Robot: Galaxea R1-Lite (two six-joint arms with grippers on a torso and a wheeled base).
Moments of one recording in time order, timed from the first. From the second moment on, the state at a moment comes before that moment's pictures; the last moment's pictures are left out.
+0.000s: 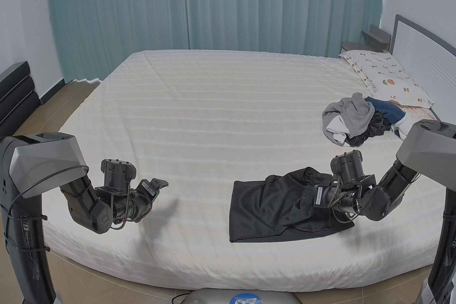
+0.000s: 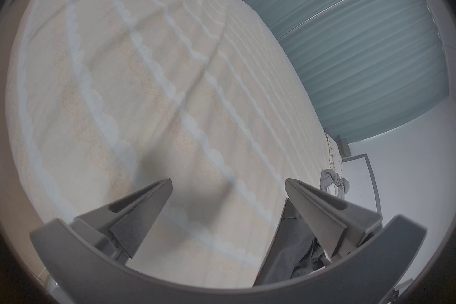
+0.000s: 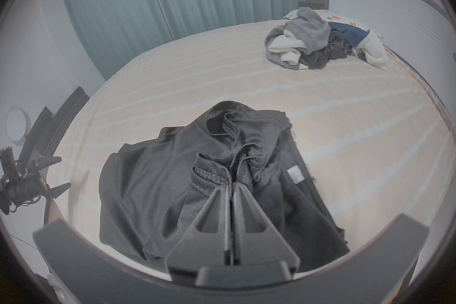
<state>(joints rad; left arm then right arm) -0.20 2.27 -0.71 -0.91 -0.09 -1.04 0.36 2.20 -0.80 -0.66 -0.20 0.42</state>
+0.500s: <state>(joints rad) -0.20 2.27 -0.71 -0.91 -0.09 -1.04 0.22 2.13 -0.56 -0.84 -0.07 0.43</state>
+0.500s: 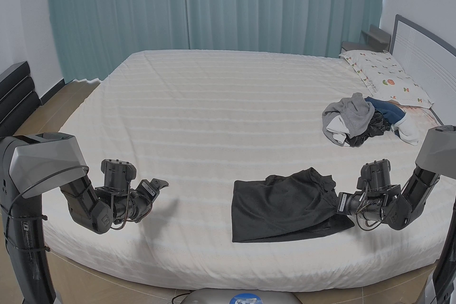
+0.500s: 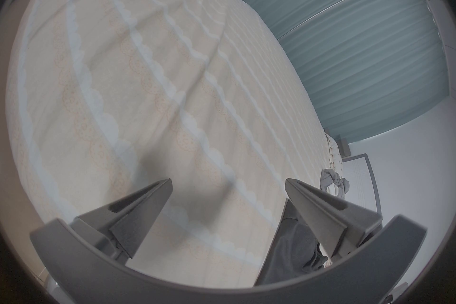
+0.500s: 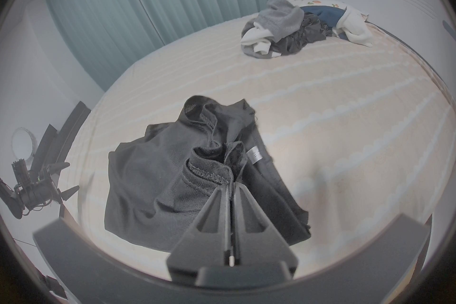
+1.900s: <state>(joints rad) -0.20 2.27 -0.71 -0.91 -0.08 -1.04 0.21 2.33 -0.98 -0.89 0.04 0.67</state>
